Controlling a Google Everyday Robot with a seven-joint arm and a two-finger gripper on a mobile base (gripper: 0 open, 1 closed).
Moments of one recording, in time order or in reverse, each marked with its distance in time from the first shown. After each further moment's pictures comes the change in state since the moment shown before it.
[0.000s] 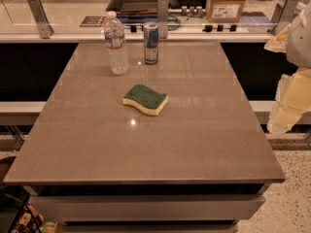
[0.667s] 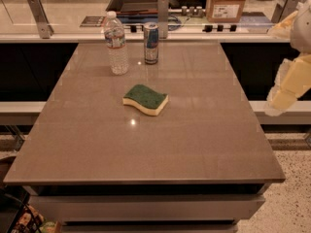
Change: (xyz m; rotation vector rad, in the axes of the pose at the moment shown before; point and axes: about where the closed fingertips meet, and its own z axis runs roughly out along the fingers) arm -0.001 -0.033 -0.002 0.062 -0.090 0.031
